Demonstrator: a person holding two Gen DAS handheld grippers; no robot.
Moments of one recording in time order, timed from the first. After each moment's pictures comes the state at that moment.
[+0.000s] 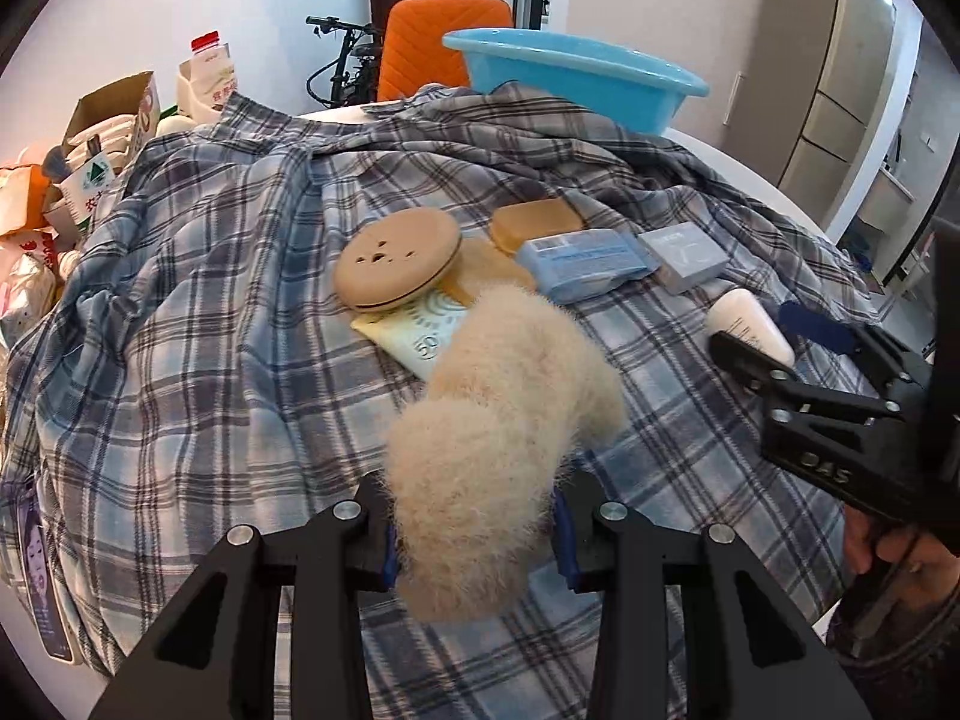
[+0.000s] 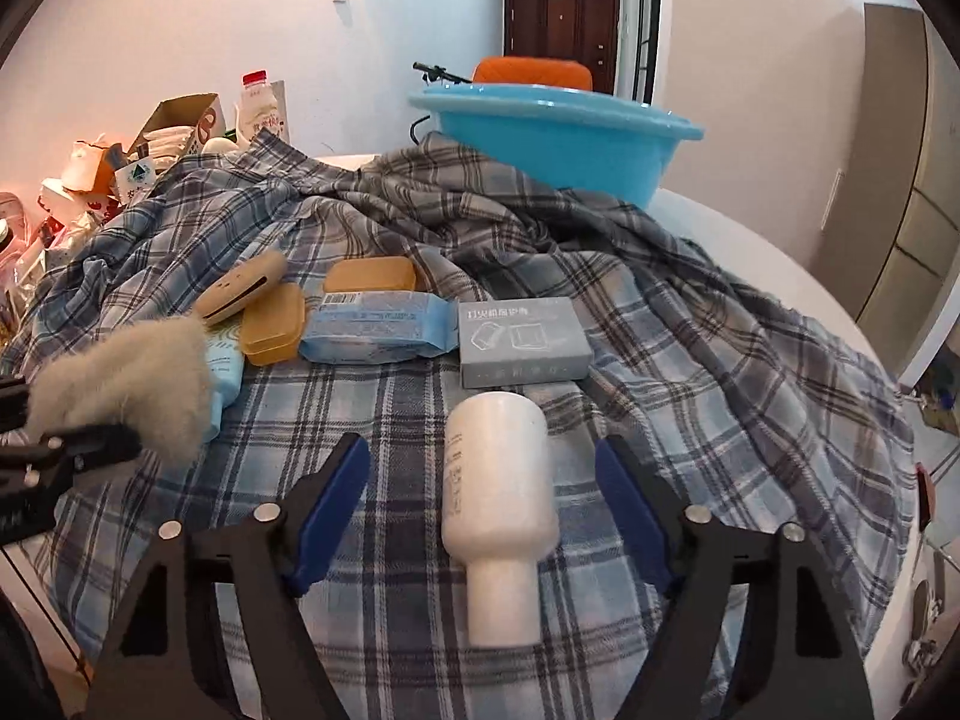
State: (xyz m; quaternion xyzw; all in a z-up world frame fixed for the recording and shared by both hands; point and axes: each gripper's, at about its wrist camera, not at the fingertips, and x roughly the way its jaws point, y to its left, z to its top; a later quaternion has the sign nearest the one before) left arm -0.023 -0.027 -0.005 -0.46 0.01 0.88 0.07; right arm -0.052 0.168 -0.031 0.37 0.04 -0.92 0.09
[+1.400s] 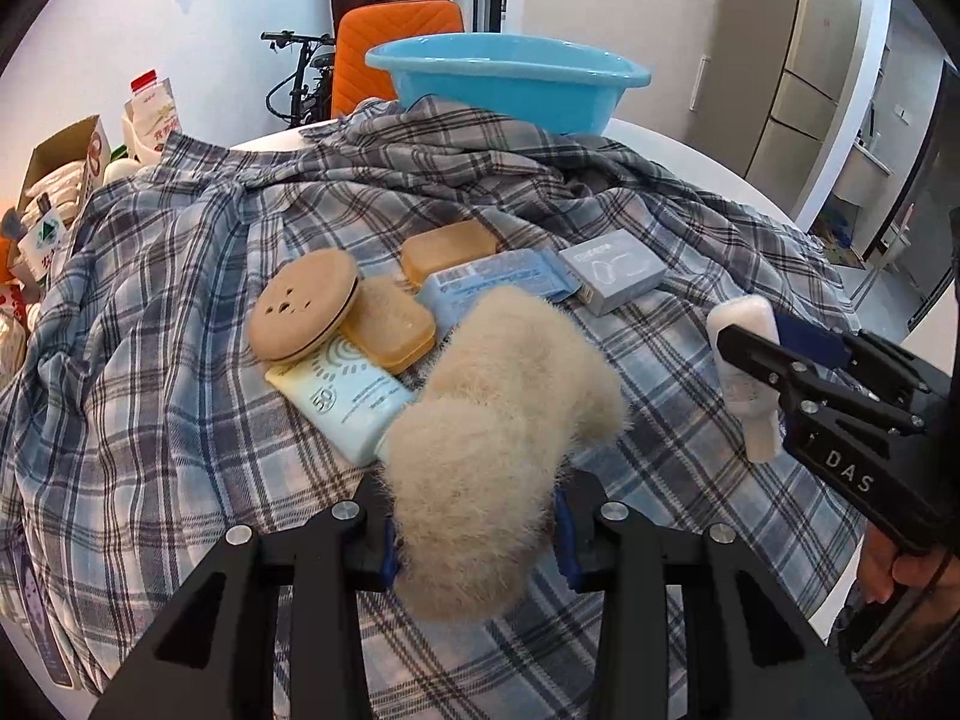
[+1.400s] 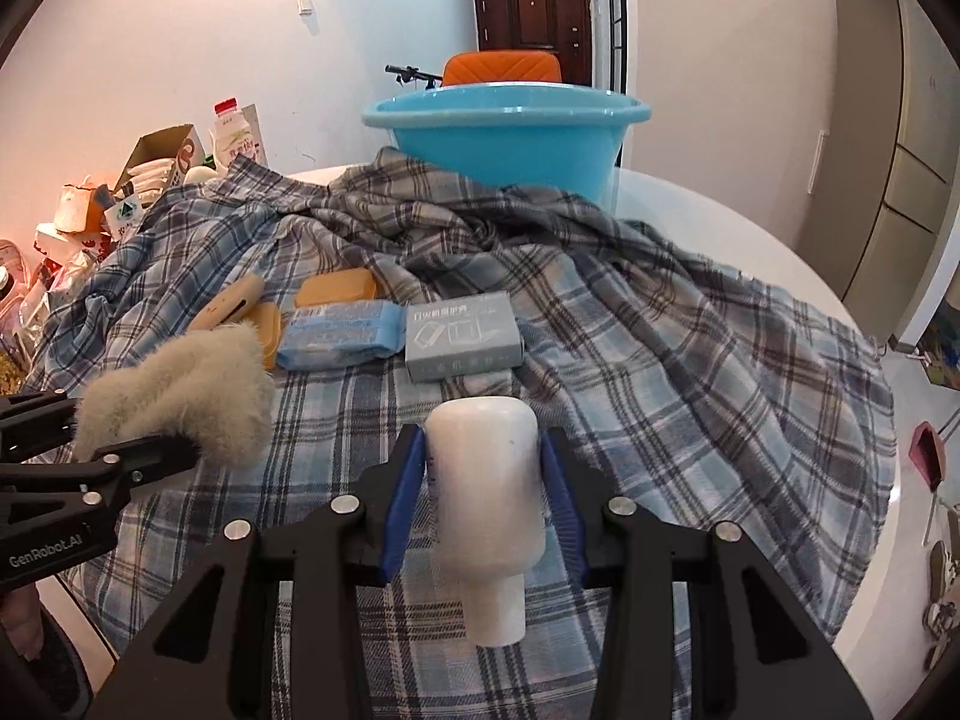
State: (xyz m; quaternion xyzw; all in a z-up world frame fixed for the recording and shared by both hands) left arm -0.037 0.023 0.005 -0.46 0.04 0.88 0.11; right arm -0.039 0.208 -0.008 0.38 0.00 -0.92 0.08
